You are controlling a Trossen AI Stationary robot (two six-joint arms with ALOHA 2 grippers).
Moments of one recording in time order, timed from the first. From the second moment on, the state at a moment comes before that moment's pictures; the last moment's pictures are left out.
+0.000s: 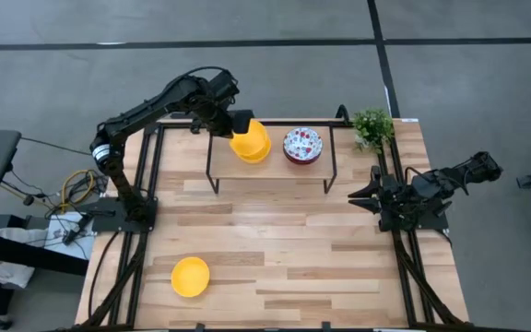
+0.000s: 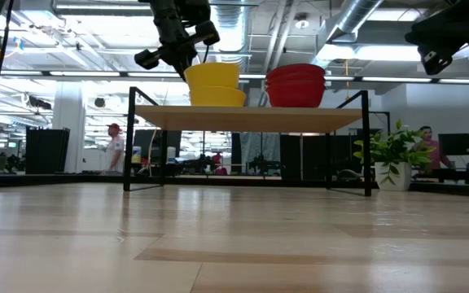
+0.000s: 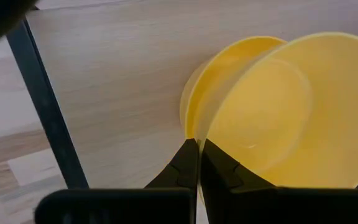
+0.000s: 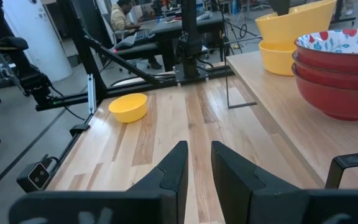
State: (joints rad) left arm 0.53 1.74 1.81 -1.30 0.13 -0.79; right arm 0.41 0.21 0.35 -0.34 0.36 0.21
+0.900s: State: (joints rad) left arm 0.52 1.77 1.81 -1.25 0.12 -0.83; right arm 0.41 0.21 0.35 -0.34 0.36 0.21
